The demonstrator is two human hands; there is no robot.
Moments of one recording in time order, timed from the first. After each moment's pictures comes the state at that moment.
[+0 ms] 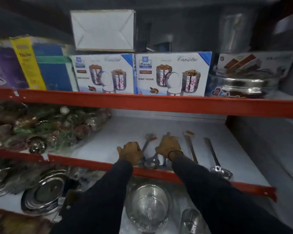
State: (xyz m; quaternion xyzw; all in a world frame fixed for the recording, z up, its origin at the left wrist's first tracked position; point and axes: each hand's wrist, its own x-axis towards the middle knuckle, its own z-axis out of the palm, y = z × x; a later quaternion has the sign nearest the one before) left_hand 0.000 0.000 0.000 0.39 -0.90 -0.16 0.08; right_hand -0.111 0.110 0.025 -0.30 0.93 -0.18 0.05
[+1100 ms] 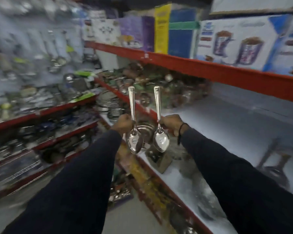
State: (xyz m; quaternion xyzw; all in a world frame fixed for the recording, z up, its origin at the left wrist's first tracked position) left_hand 0.314 -0.061 0.024 0.62 -0.61 -0.38 0.31; right_hand 0.112 -0.051 0.018 -0.41 0.69 -0.41 0.42
